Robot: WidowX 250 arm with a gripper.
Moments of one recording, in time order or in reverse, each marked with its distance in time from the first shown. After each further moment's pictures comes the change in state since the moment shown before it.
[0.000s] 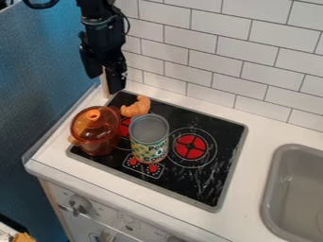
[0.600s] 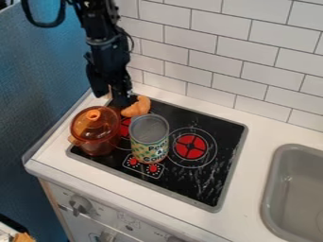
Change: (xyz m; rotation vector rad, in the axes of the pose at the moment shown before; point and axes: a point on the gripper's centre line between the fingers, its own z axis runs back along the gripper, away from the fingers) arm -0.005 -0.024 -0.022 -0.082 0.007 -0.025
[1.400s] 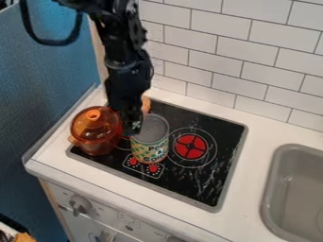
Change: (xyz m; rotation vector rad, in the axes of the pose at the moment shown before) arm -0.016 -0.049 -0.002 0.072 0.045 -0.328
